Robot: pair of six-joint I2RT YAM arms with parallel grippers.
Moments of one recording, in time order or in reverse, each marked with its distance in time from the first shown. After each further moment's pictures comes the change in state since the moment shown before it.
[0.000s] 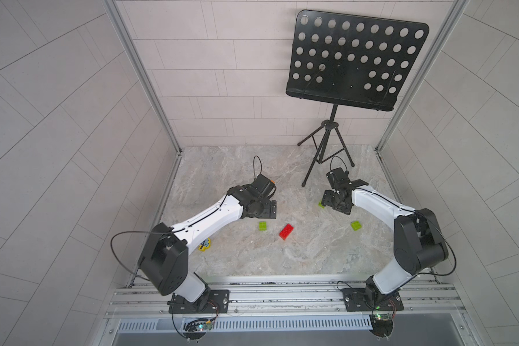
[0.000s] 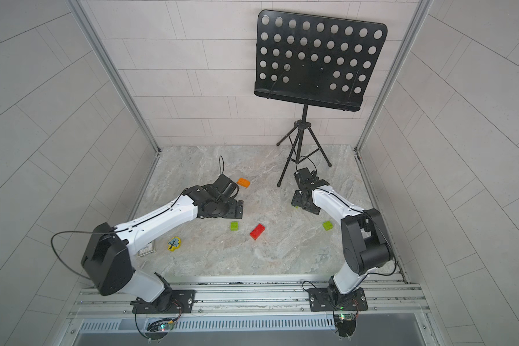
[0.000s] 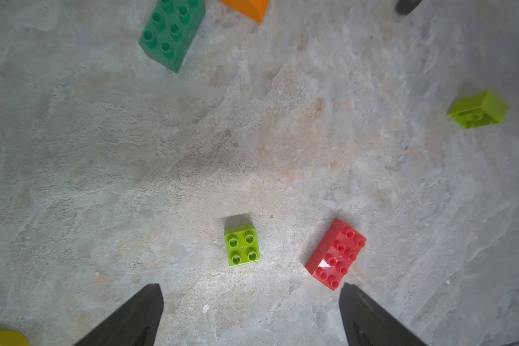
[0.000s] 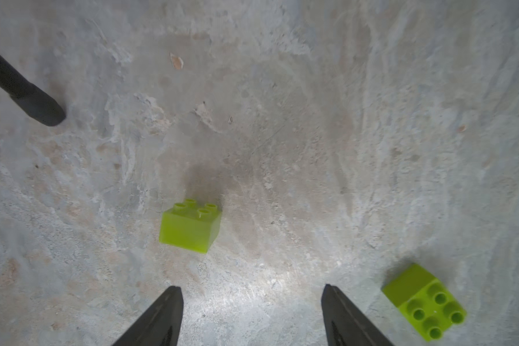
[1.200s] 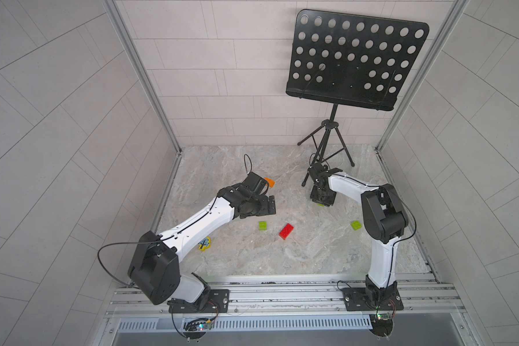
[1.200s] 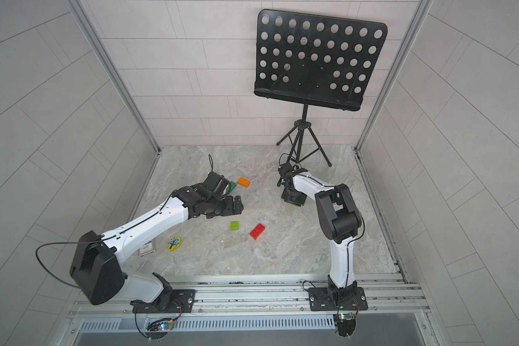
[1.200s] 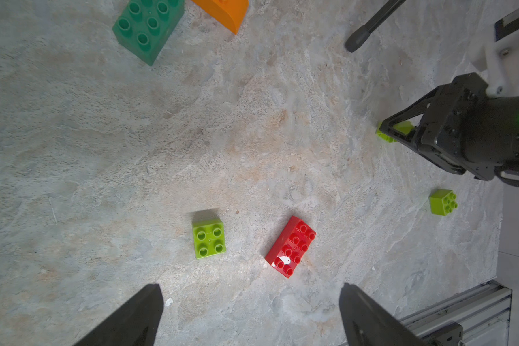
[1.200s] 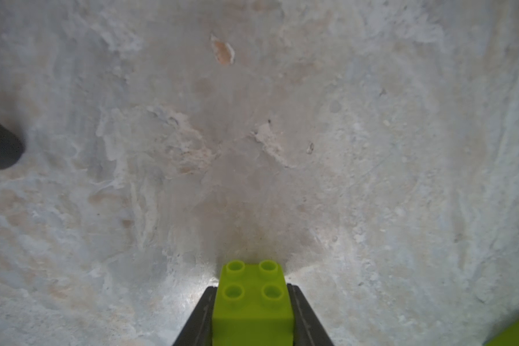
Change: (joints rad) left arm 0.039 -0.052 -0.033 0.060 0.167 -0.072; right arm 0.058 0.328 0.298 -0.105 0.040 0.074
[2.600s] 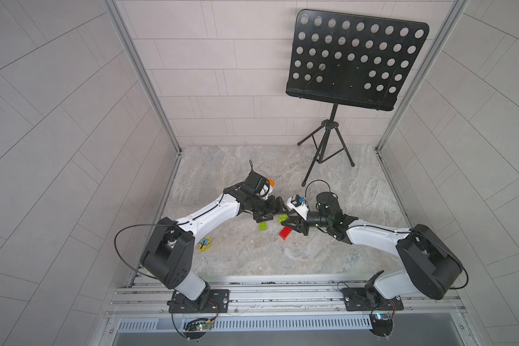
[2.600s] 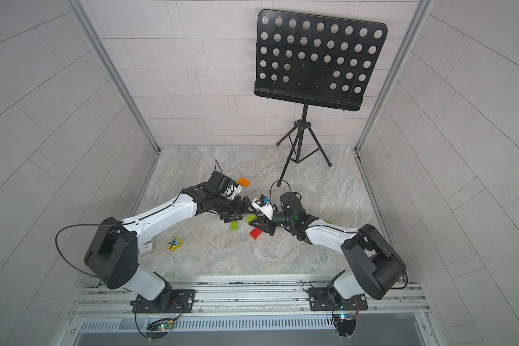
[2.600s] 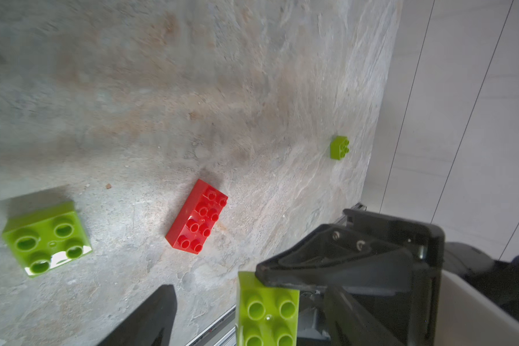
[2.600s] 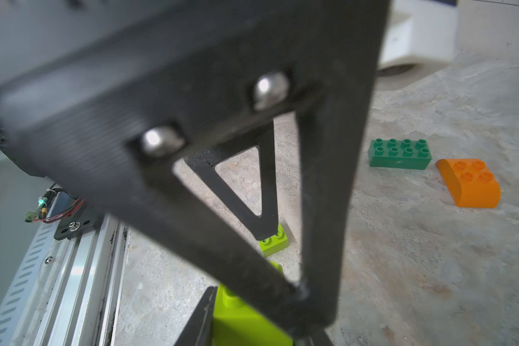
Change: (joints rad) left arm 0.043 0.127 -0.036 0.189 0.509 -0.078; right arm 0.235 -0.546 -0.816 1.184 -0.852 -0.917
